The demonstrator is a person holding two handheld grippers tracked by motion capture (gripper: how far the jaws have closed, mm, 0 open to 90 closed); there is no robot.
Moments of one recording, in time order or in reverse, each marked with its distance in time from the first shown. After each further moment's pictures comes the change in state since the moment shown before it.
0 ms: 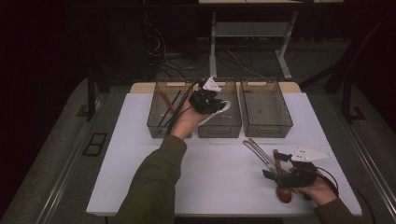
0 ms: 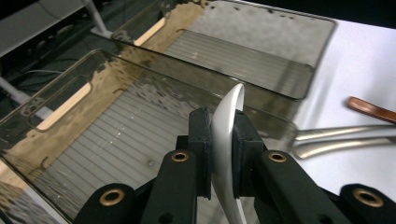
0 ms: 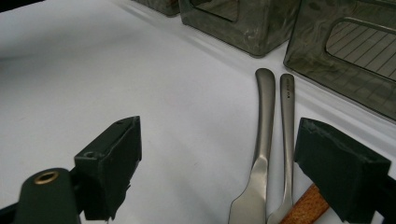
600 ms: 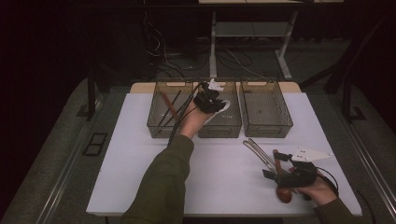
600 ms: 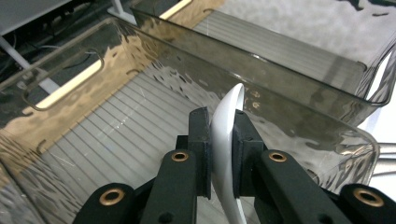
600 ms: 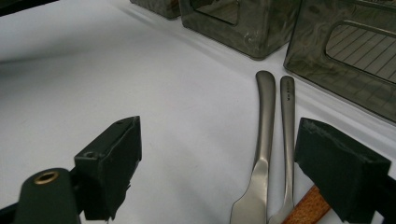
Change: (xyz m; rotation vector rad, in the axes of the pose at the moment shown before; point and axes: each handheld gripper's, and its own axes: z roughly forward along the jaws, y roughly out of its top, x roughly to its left) left arm 0.011 -0.013 0.039 0.044 0.056 -0.079; right arm 0.000 0.001 -0.001 -0.009 0.000 0.000
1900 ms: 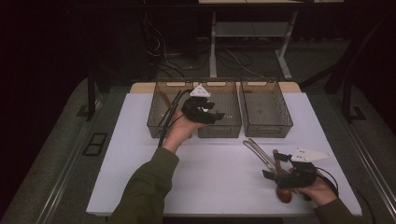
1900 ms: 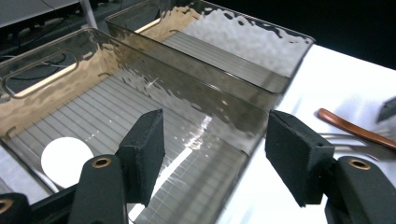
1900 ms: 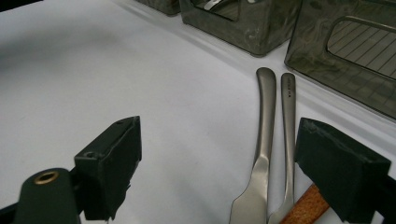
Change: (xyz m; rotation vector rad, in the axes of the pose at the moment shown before) left arm -0.017 -0.025 -0.060 -0.124 -0.123 -0.071; right arm 0.000 -0.001 0.001 0.010 0.001 -0.003
